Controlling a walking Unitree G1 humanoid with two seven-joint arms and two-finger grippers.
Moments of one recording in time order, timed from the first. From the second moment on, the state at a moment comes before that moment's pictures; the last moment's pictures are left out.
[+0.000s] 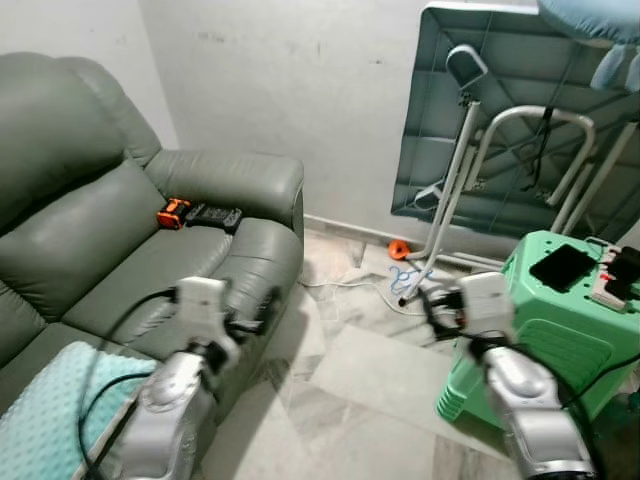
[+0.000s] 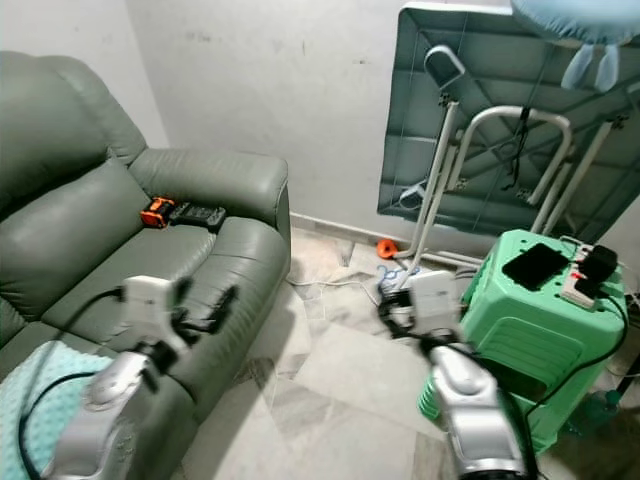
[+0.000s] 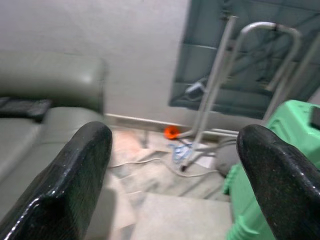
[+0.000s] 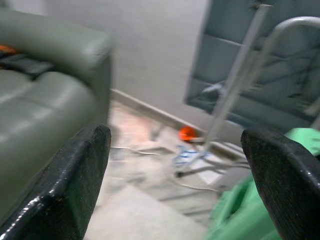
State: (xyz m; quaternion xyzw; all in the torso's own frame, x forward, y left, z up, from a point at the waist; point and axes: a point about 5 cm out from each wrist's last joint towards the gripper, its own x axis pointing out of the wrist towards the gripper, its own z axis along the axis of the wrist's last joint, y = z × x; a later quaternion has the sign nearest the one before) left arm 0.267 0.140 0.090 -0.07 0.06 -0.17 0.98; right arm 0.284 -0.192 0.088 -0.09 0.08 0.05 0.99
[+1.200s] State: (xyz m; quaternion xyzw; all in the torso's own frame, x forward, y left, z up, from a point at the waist) left arm 0.268 0.139 0.089 -0.07 0.06 -0.17 0.98; right arm 0.285 -0.191 0.087 -0.10 0.08 0.05 0.99
